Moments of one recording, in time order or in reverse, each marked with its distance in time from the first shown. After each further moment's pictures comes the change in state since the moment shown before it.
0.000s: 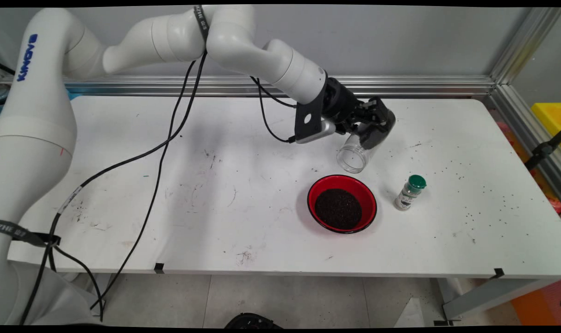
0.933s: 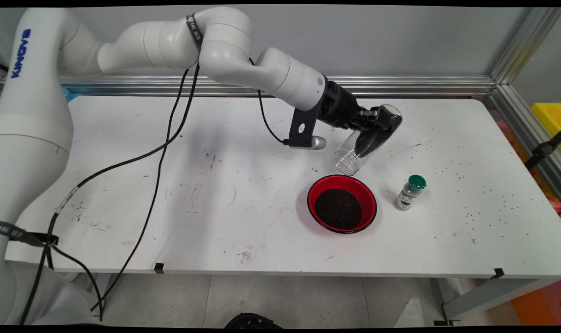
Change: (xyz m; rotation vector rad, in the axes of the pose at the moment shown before) arm 0.023 -0.007 -0.006 0.017 -0.072 0.285
